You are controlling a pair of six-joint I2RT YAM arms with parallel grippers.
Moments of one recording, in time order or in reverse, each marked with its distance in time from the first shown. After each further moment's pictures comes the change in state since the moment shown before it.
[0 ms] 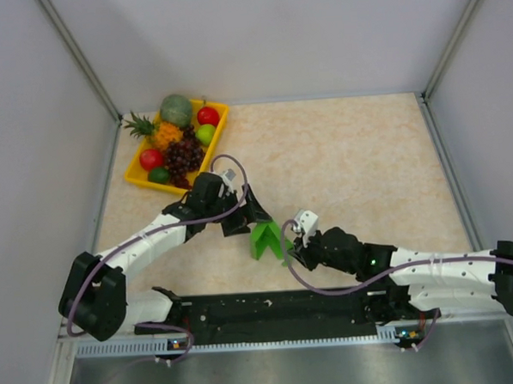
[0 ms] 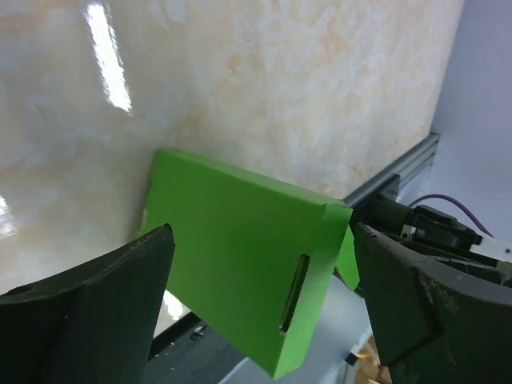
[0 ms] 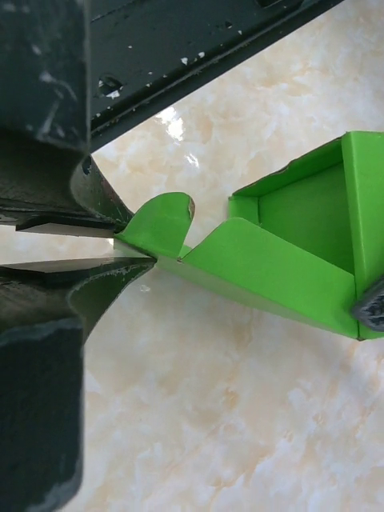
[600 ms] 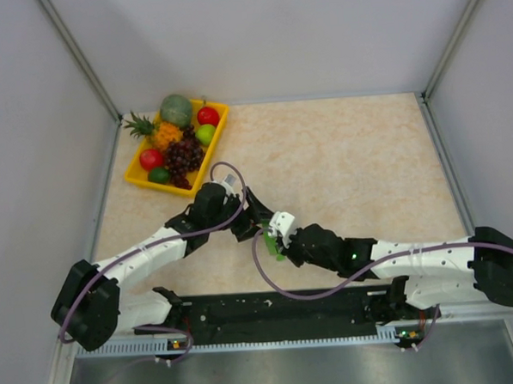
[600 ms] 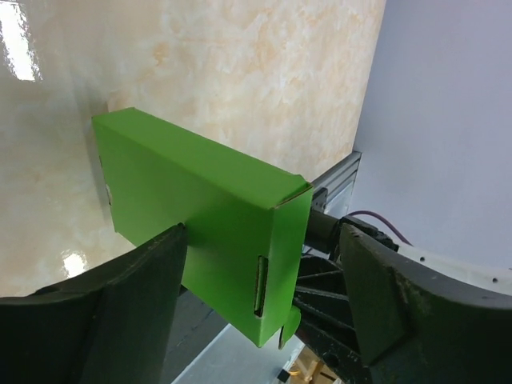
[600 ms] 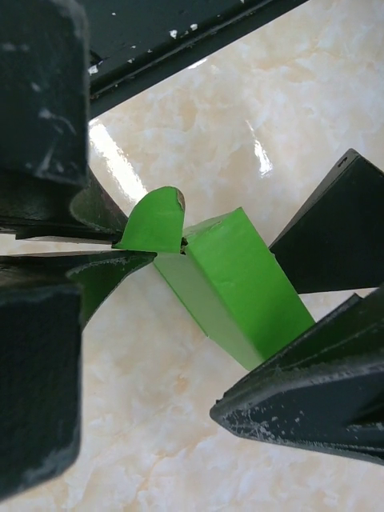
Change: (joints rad) left arm -0.105 -0.074 -0.129 0.256 -0.032 -0.327; right arm 0.053 0.188 0.183 -0.061 0.056 -0.172
